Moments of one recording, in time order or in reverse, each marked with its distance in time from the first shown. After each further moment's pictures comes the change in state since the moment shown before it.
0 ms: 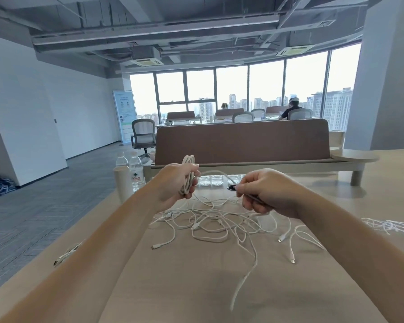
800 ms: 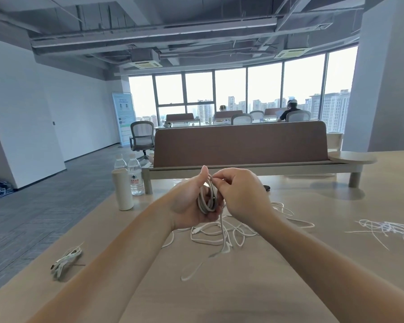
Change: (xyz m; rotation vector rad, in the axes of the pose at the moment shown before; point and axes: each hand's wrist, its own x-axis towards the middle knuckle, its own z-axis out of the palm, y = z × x) left_hand -0.009 -0.014 0.032 -0.243 -0.347 -0.159; right_hand 0.006 -0.008 0.056 -0.309 0.455 -0.347
